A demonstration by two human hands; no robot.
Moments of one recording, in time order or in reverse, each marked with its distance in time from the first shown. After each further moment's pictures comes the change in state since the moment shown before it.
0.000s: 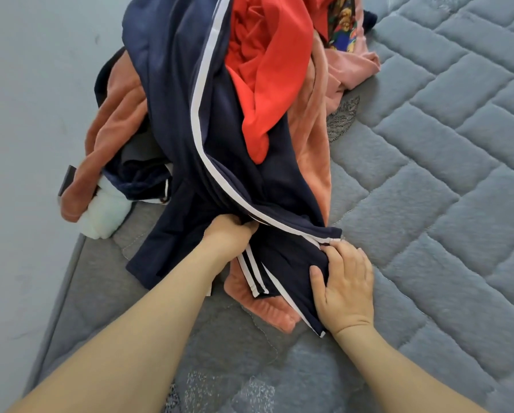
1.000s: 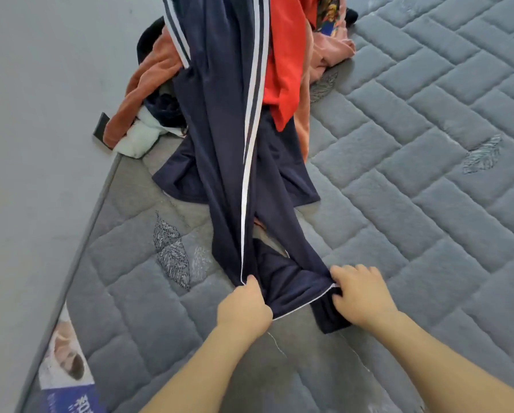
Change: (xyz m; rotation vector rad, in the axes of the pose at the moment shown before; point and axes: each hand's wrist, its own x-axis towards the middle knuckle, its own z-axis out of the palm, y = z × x) left_hand -0.243 -0.139 0.104 0.647 -0.137 -0.005; right_hand -0.133 0.043 -0.139 -0.369 -0.771 -0.165
